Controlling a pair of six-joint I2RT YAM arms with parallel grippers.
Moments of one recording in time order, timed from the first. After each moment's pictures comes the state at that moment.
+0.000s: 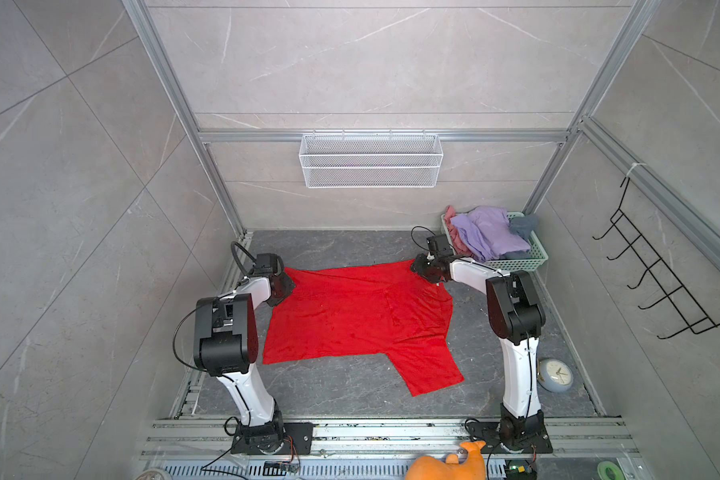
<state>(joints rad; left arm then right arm) 0.07 1.83 1.13 -0.32 0.05 -0.61 0.28 2.20 1.57 -0.26 -0.12 0.71</state>
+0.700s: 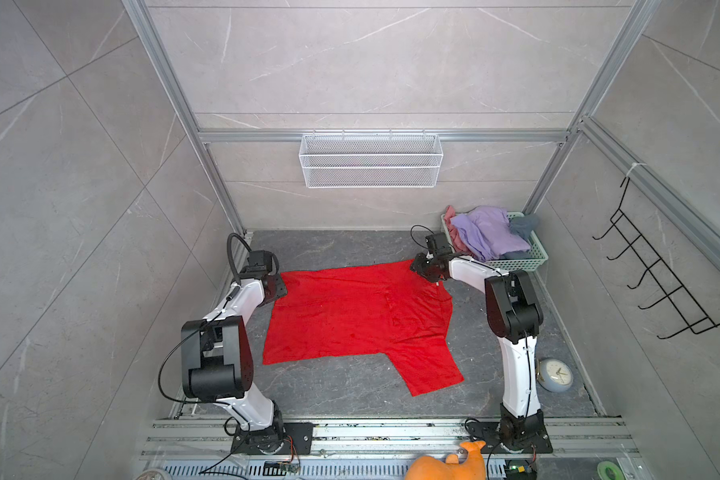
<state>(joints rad) 0.07 1.62 1.11 -0.53 -0.11 -0.37 0.28 2.23 1.61 -0.31 -0.11 0.72</state>
